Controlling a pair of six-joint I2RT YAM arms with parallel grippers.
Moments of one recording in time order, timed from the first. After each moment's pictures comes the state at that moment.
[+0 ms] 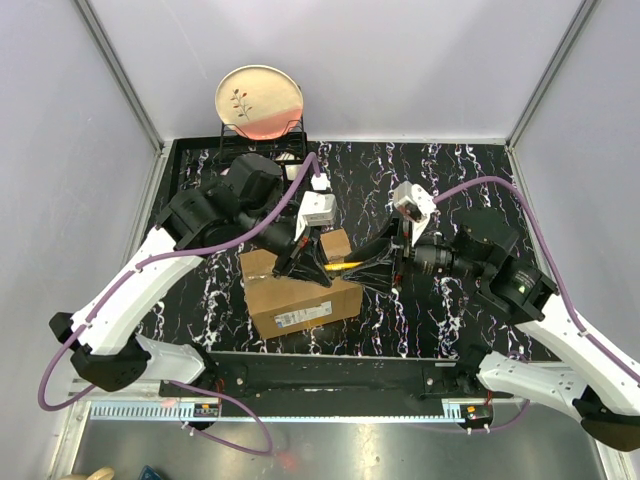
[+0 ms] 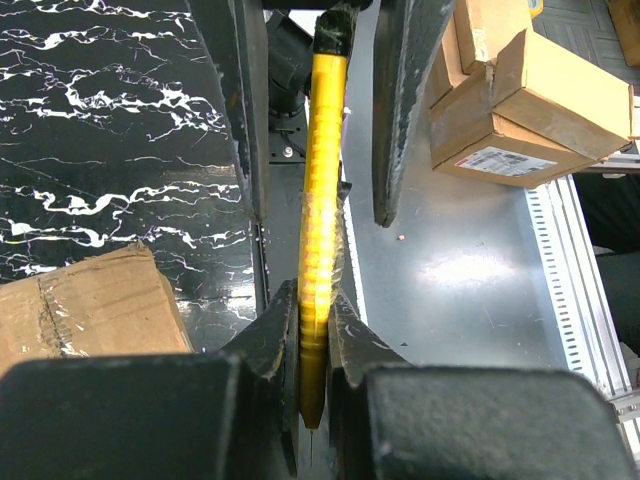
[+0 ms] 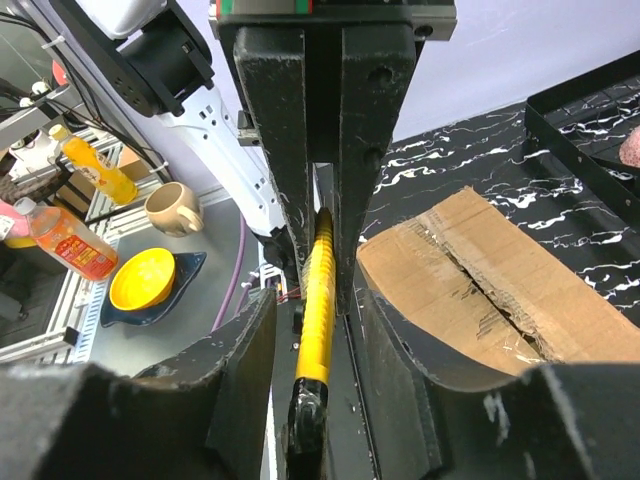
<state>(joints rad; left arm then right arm) -0.81 1.32 1.71 -1.09 0.93 0.26 0.86 0.89 1.16 -0.29 -0.57 0.28</state>
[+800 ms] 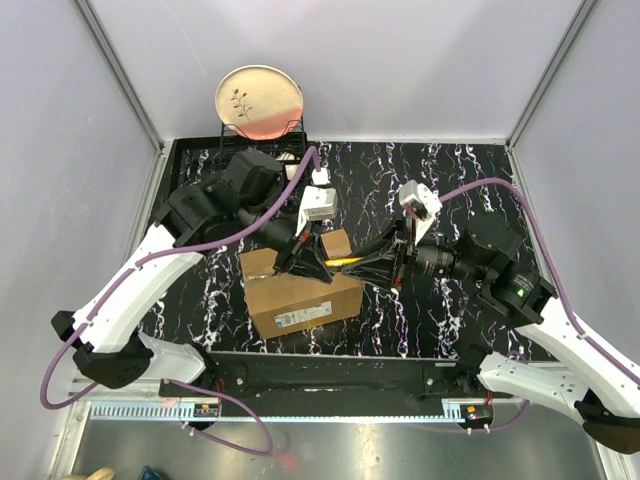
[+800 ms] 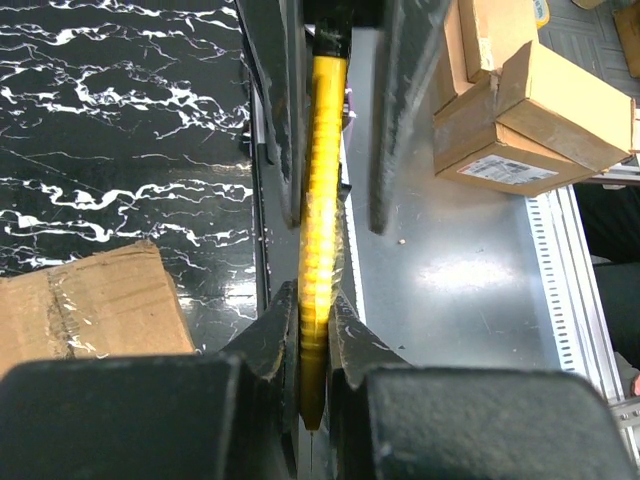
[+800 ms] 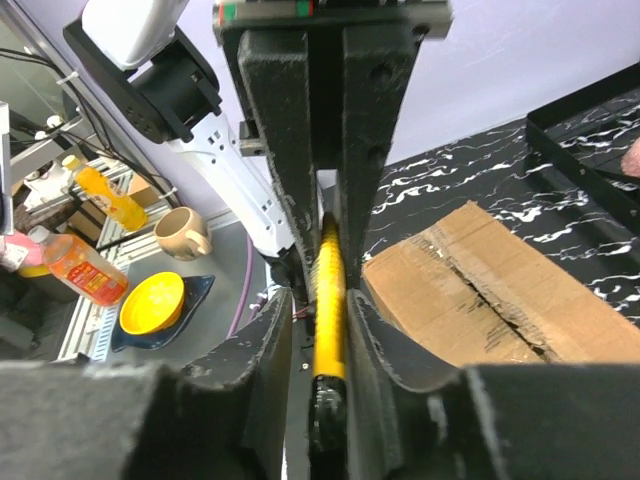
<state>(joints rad) -0.81 1.34 1.75 -1.13 0.91 0.23 0.86 0.86 1.12 -0.20 -0.54 0.35</state>
